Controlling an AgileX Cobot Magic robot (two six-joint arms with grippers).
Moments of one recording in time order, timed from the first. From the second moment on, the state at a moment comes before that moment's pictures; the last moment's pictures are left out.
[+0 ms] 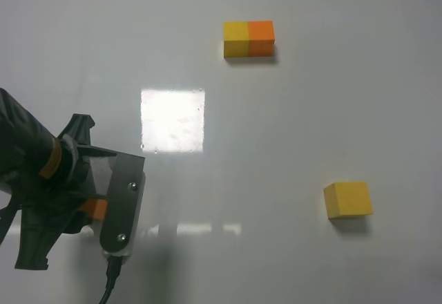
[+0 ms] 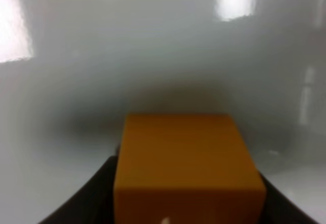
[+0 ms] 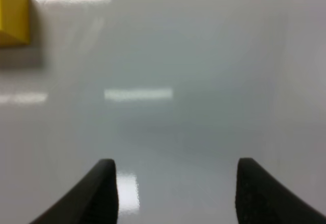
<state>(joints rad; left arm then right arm) -0.86 1.34 -1.07 0.56 1.08 0.57 0.02 0.00 -0.50 -0.02 1.04 0.03</state>
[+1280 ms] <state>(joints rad) -0.96 2.03 -2.28 0.42 1.22 0.65 0.02 0.00 -0.50 -0.02 1.04 0.03</state>
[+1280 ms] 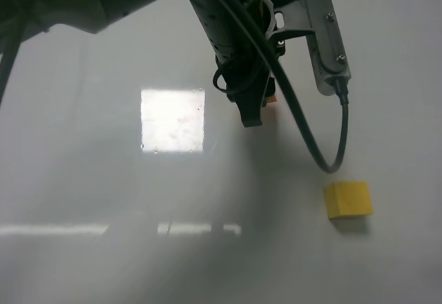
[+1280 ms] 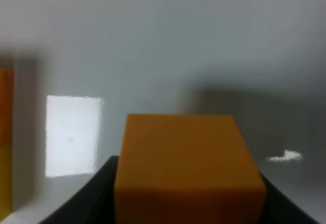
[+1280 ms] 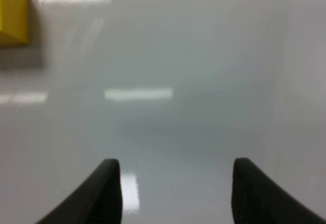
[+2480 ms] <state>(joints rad) -0.96 2.09 -2.29 0.46 1.22 0.65 0.02 0.00 -0.50 -0.02 1.04 0.03</state>
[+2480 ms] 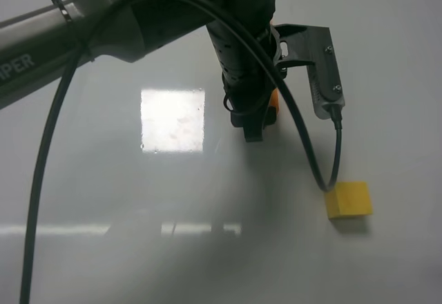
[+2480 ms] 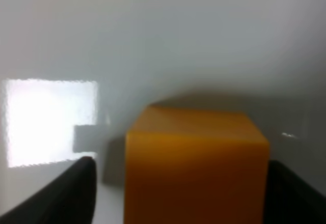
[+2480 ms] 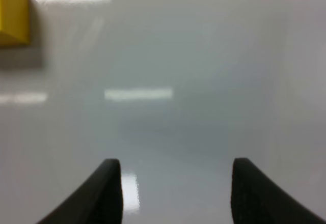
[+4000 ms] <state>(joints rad) 0.04 1.43 -1.74 0.06 0.97 0.03 0.02 0.00 -0.50 -0.02 1.04 0.03</state>
